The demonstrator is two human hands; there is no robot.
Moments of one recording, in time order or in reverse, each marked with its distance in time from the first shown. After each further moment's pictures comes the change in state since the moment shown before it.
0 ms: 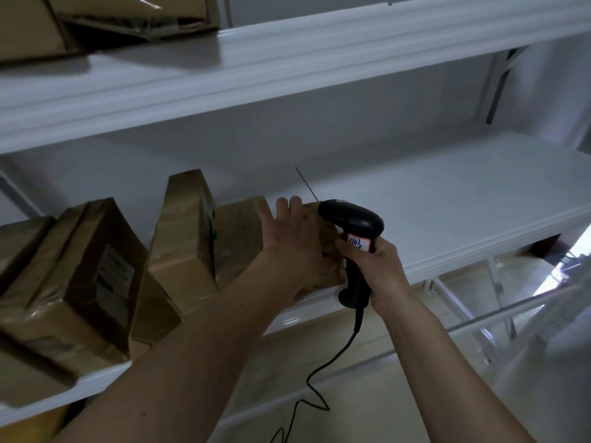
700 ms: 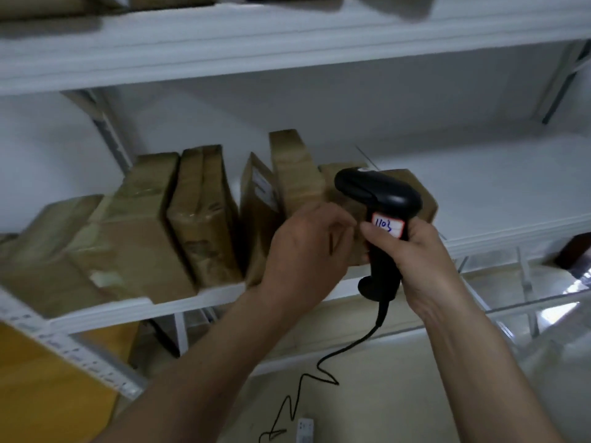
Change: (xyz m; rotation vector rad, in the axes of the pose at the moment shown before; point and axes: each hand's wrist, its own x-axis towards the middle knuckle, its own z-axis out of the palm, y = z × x) left_hand -0.179 -0.118 0.031 -1.043 0.629 0.132; right_hand -0.138 -0.004 0.103 -0.091 -0.173 -0.158
